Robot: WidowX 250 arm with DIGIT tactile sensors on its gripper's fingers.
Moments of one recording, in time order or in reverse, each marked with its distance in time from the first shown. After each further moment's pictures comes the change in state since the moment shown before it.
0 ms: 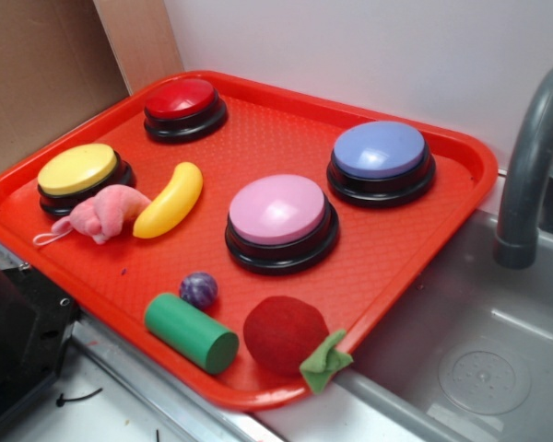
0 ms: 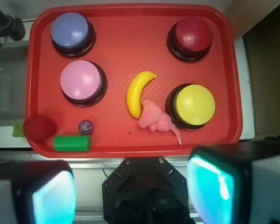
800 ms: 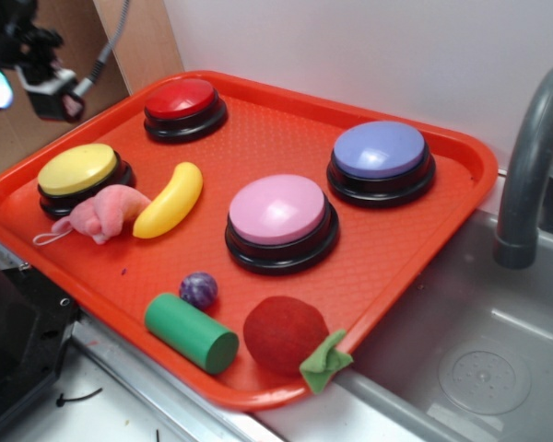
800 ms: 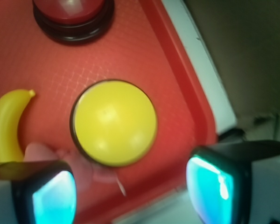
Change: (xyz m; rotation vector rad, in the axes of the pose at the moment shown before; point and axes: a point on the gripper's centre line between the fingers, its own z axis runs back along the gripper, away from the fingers) arm 0.029 0.110 -0.138 0.149 0.052 0.354
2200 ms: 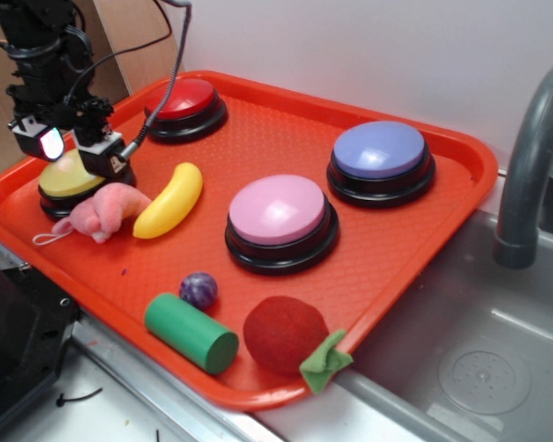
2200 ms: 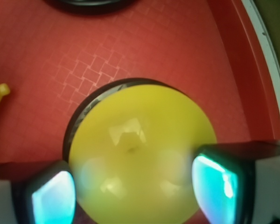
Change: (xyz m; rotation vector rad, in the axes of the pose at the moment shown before) arm 0.008 -0.009 -0.050 -0.031 0.039 -0.061
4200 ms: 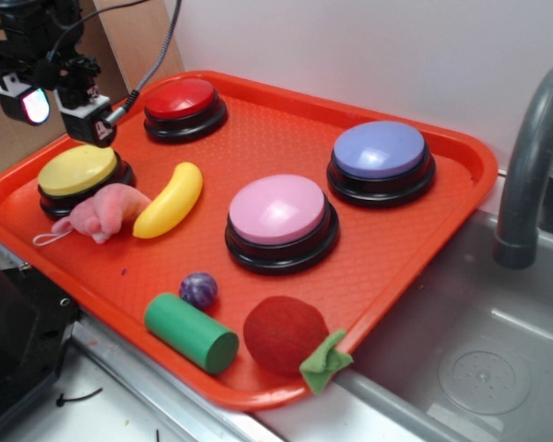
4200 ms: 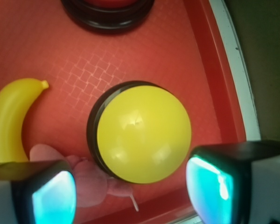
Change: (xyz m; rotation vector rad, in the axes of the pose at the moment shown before) arm -0.006 -0.006 0.045 0.052 0.013 -0.029
